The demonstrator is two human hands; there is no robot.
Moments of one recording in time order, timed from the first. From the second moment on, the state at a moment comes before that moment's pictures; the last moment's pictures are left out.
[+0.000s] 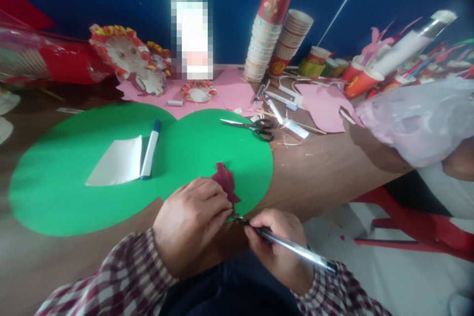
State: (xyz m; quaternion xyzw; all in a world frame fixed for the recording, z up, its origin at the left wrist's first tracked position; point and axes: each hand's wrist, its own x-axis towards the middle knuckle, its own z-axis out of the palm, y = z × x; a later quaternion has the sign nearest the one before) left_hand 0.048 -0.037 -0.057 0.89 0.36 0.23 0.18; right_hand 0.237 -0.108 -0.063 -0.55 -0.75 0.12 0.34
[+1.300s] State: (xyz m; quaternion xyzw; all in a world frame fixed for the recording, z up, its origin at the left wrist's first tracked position) left_hand 0.048 -0.037 -0.057 0.89 0.36 0.23 0.18; right_hand 0.237 -0.107 -0.062 -0.56 -0.74 0.11 0.35
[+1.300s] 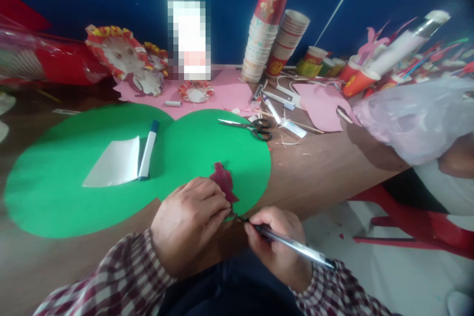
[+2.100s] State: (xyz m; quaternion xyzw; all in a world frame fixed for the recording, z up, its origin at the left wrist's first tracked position) left_hand 0.049 -0.036 -0.058 0.89 0.36 0.24 0.18; right_hand 0.238 -0.107 -0.061 -0.56 -0.74 0.12 0.35
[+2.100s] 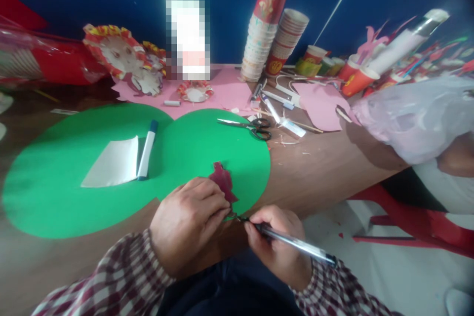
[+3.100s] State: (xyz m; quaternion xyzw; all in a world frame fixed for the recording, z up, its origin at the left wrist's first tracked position) left_hand 0.050 -0.034 -0.056 0.89 0.35 0.20 0.19; right_hand 0.240 -0.108 -0.057 -0.58 -0.70 0.23 0.35
